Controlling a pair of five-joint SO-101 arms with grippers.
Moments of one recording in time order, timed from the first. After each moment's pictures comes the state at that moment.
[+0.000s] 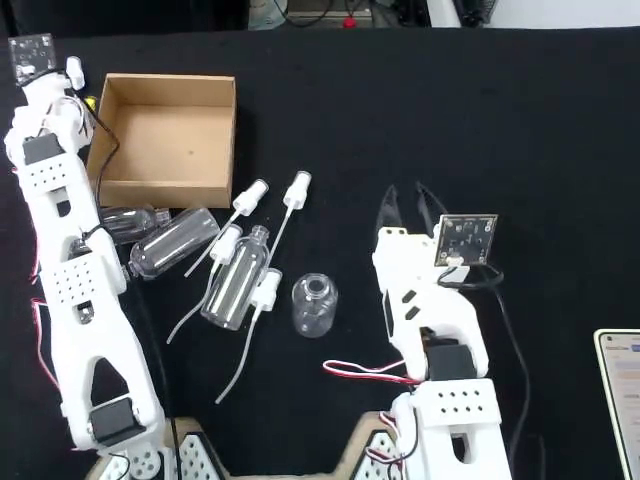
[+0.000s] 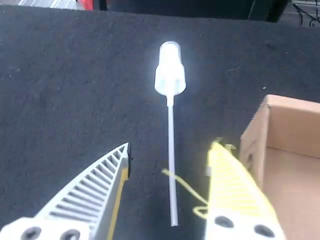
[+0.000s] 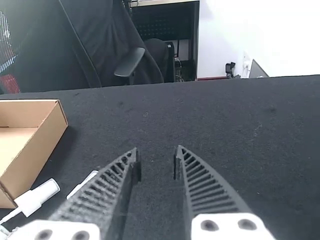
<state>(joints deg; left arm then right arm) -27.8 80.7 -89.6 47.6 -12.2 -3.0 -74.4 90.2 5.9 -3.5</state>
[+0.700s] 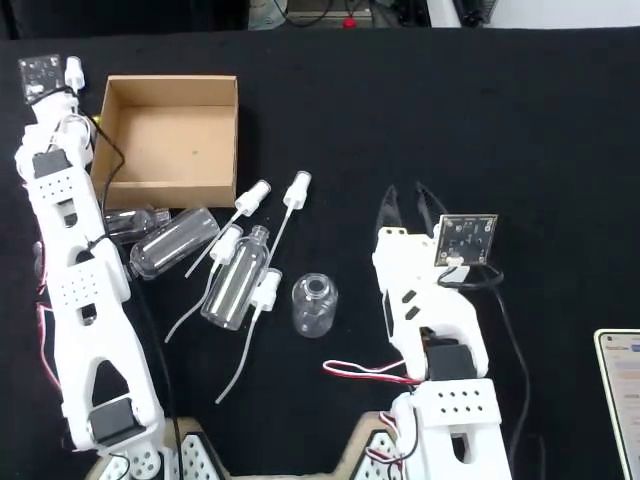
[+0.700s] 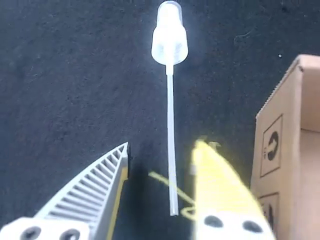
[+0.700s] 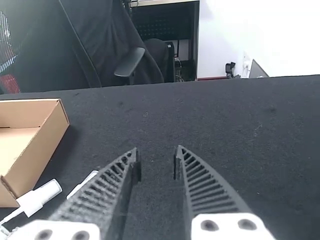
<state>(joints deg) -28.0 88.0 -92.4 45.3 -12.0 -3.0 -74.4 90.2 5.9 -3.5</state>
